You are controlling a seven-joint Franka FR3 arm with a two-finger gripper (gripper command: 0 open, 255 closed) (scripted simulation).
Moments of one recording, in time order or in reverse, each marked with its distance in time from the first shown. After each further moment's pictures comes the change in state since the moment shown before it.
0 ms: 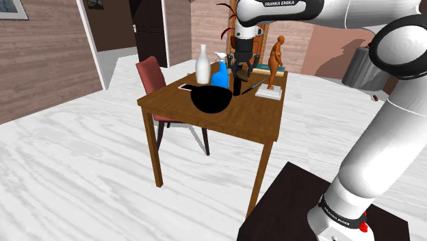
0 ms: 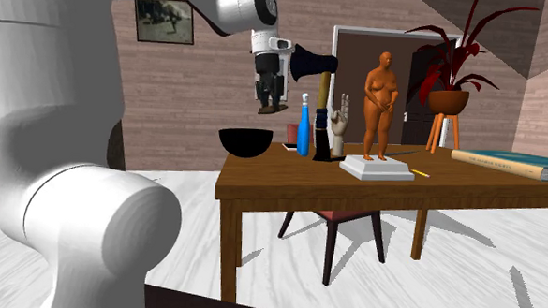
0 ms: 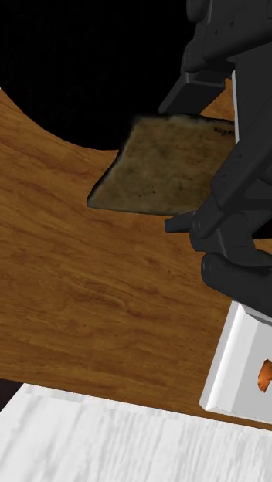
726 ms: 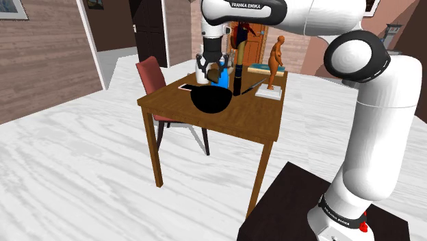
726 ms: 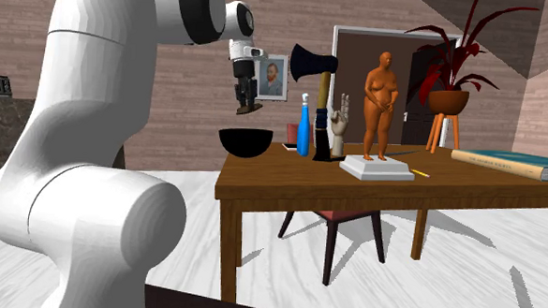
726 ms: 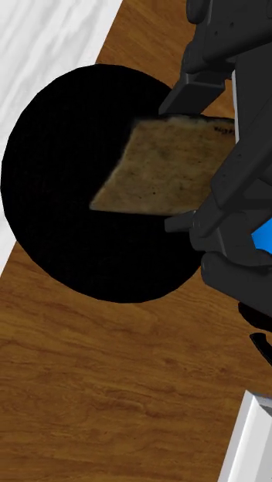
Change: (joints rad) arm 0.124 0.297 0.097 0.383 -0.042 -0.111 0.205
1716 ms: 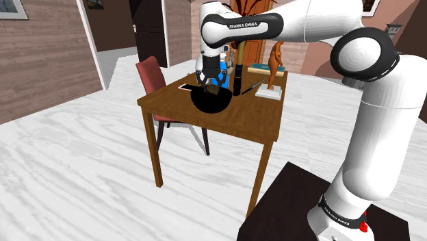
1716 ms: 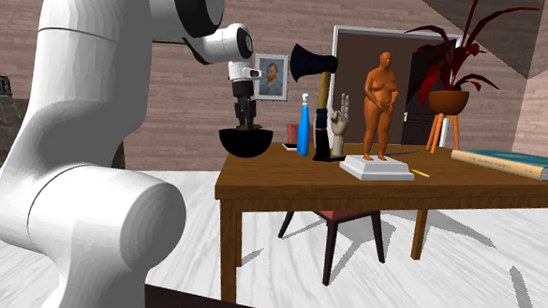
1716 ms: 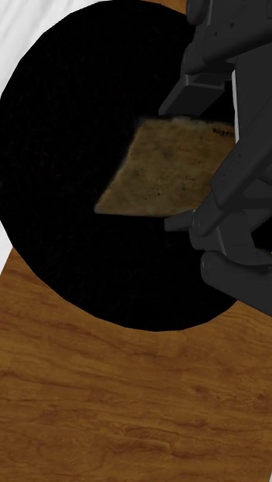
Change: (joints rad) arm -0.007 -0.044 -0.001 -0.235 0.005 0.191 0.020
